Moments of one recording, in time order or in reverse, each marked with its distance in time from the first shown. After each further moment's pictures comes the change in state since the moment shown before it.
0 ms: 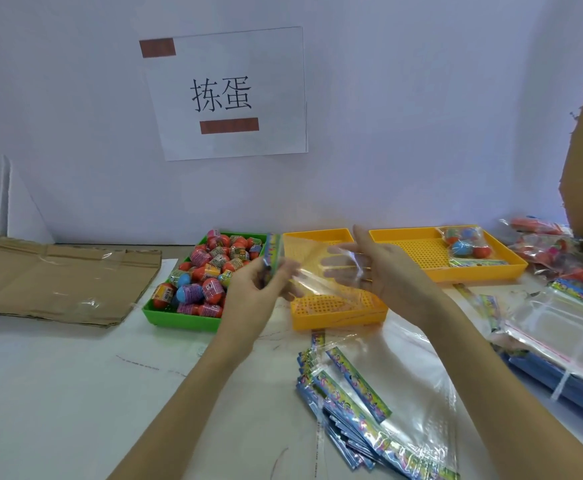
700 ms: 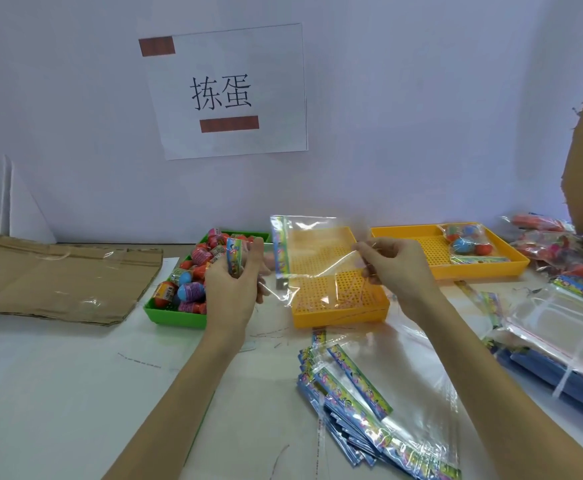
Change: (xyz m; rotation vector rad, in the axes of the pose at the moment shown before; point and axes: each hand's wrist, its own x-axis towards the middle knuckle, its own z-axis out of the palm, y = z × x) left_hand 0.012 -0.007 -0.013 -0.001 0.346 -0.028; right_hand 0.003 0.011 -0.003 -0.260 0.419 -0.189
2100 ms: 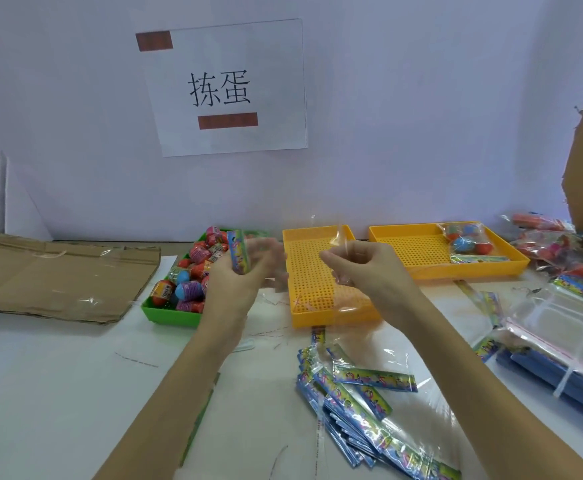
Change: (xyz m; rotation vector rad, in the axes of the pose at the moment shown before) left_hand 0.000 0.008 -0.002 -0.096 -0.238 -0.036; right_hand -0.019 -0.013 0.022 0.053 -0.228 -0.014
